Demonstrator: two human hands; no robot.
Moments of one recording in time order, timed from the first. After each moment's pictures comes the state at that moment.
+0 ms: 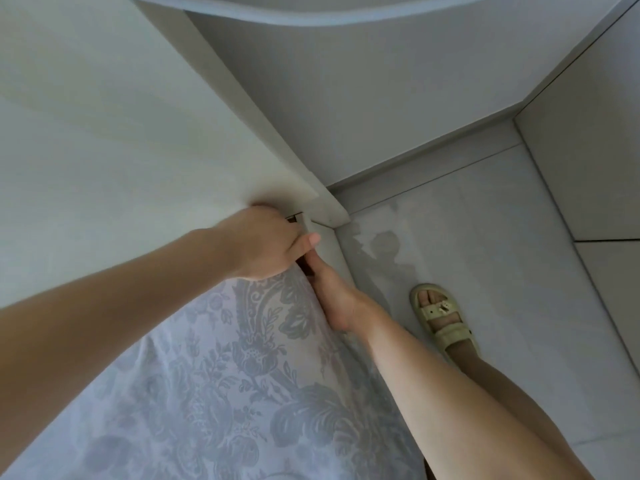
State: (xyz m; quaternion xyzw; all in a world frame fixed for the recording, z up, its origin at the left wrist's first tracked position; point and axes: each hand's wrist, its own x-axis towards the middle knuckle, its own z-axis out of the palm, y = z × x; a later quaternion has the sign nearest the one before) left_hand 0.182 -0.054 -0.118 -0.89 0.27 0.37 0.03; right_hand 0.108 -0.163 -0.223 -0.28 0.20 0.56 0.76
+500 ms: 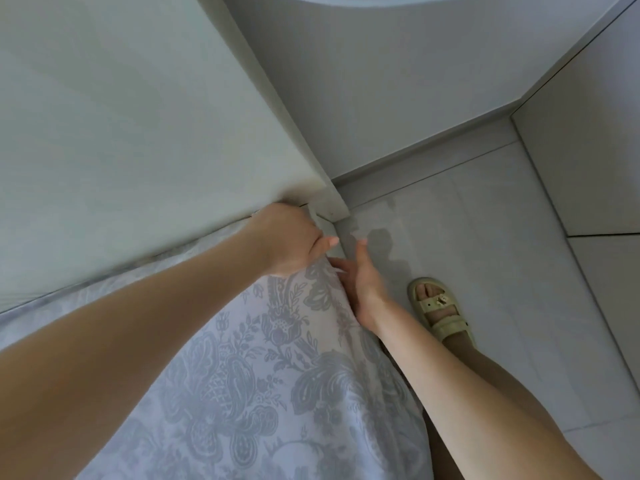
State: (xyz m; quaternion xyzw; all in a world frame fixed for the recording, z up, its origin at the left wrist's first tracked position) left_hand 0.165 -0.055 -0.149 -0.88 0.34 0.31 0.11; right_hand 0.091 -0.192 -0.231 -0.35 0.38 0.46 0.72
